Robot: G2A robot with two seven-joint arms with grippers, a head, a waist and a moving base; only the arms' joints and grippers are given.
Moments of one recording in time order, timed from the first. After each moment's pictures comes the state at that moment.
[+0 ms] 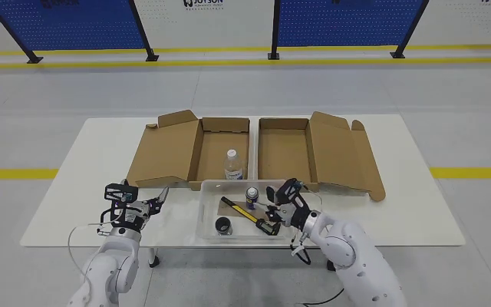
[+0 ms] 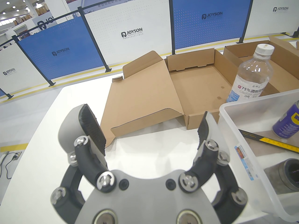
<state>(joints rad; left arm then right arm) 1.73 -1.15 -1.60 -1.80 1.33 0.00 0.00 -1.33 -1.31 1.17 -1.53 -1.05 -0.55 0.33</state>
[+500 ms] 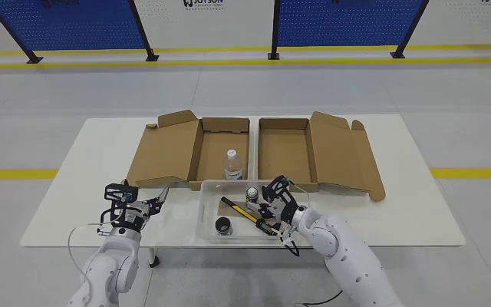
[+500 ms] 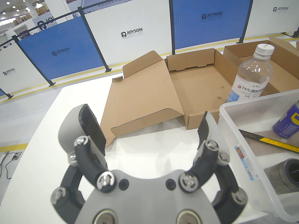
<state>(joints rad) 1.73 -1.15 -1.60 -1.80 1.33 0.00 0.00 -1.19 -1.34 1.06 -1.31 -1.04 -0.49 0.30</state>
